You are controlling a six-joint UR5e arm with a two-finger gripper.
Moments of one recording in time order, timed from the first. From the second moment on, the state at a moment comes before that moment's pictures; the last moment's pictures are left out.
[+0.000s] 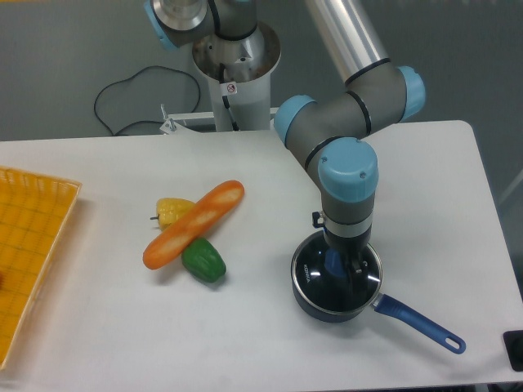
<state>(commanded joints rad) 2.54 -2.05 -1.49 -1.03 1.63 1.86</state>
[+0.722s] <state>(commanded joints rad) 2.54 -2.06 -1.49 -1.03 1.64 1.86</state>
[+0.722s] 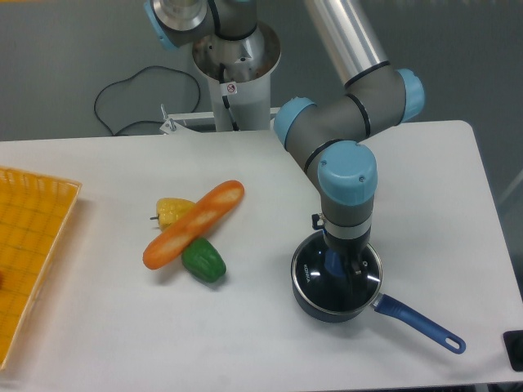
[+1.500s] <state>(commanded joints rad) 2.54 -2.05 -1.51 -1.04 1.64 1.85</state>
